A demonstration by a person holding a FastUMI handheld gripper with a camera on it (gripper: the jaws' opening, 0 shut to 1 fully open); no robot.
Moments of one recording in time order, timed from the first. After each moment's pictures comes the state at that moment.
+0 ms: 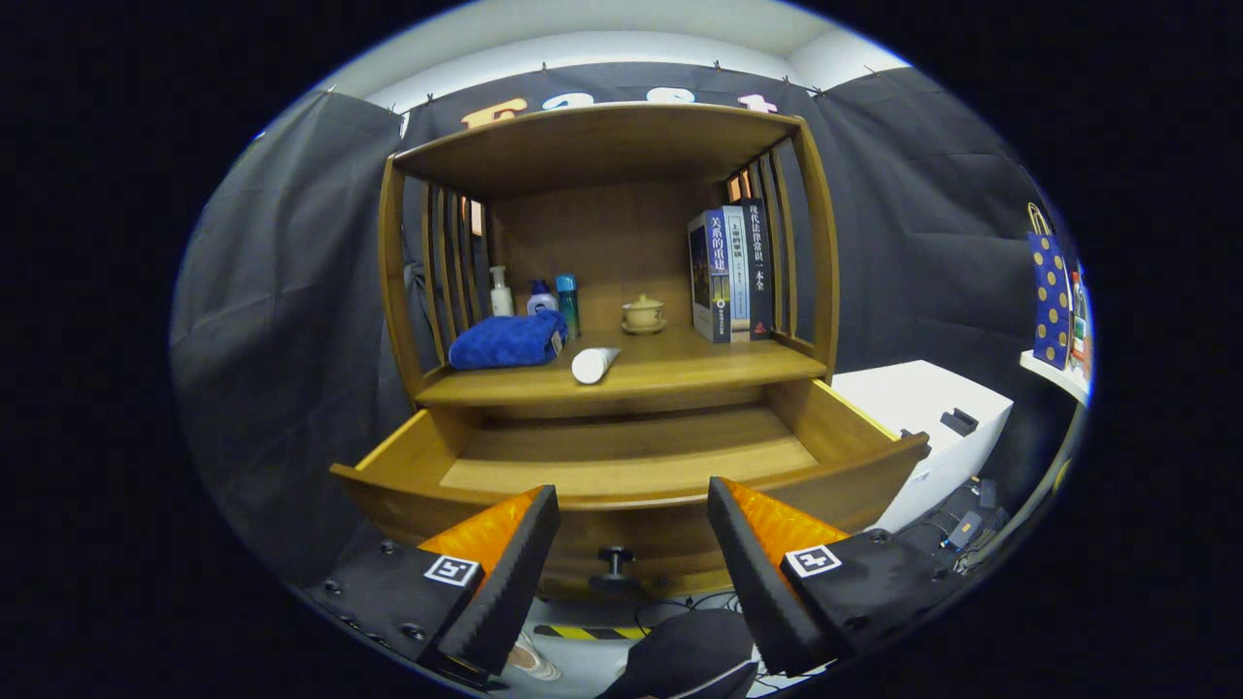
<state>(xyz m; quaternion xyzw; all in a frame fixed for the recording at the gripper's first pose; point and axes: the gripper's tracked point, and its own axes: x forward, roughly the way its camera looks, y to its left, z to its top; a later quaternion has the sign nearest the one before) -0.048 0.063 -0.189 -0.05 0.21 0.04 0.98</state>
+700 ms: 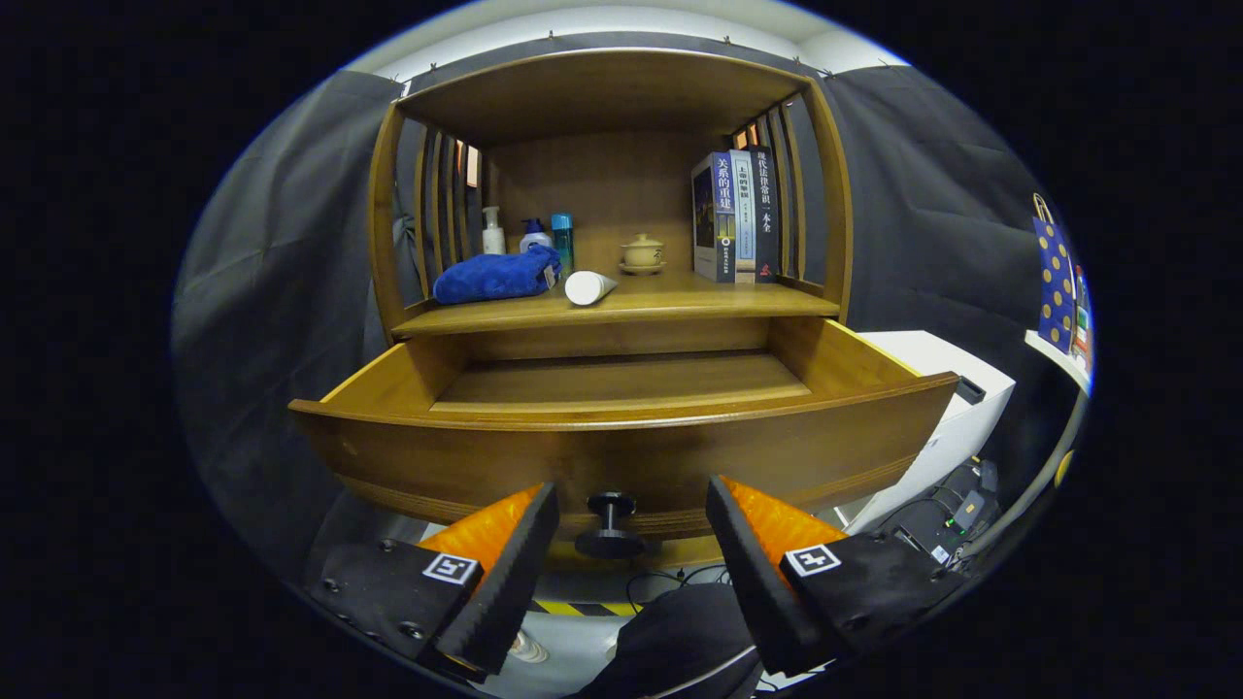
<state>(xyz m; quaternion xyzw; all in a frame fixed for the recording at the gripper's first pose) -0.039 0.059 -0.251 -0.06 0.26 0.02 0.96</state>
